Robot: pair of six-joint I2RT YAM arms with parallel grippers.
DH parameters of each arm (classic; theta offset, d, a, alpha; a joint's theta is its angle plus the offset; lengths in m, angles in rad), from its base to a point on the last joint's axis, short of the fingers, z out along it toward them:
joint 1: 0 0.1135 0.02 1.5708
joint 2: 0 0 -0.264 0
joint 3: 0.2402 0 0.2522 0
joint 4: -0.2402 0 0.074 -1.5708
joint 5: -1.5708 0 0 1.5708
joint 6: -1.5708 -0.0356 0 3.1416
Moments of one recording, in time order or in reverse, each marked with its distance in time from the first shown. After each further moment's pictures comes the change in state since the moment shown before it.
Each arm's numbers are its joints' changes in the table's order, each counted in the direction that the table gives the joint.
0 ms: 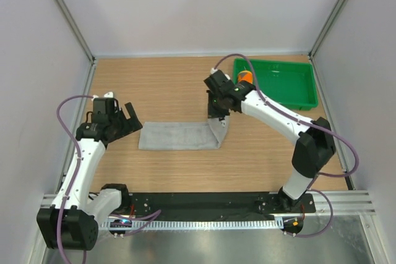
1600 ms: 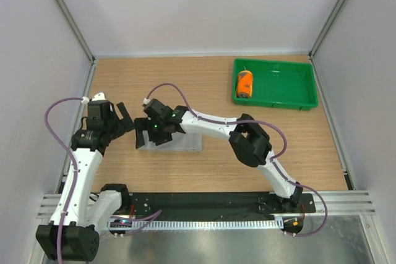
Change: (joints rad) left arm 0.005 0.113 -0.003 -0.015 0.154 0.004; right arm 0.373 -0.636 0.484 0.280 0.321 -0.127
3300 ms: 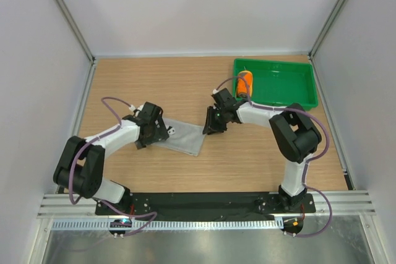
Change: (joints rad) left arm -0.384 -0.561 -0.112 0.276 0.079 0.323; right arm -0.461 0.373 -0.738 0.212 0.043 0.121
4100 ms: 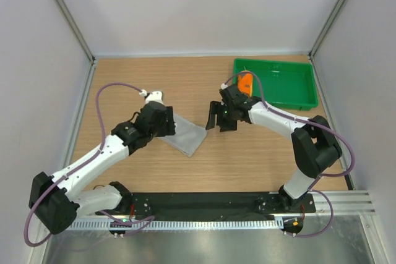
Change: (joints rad) left arm -0.234 0.325 0.119 -0.019 0.122 -0.216; right arm -0.011 0.249 -0.061 -0.162 -0.091 0.011
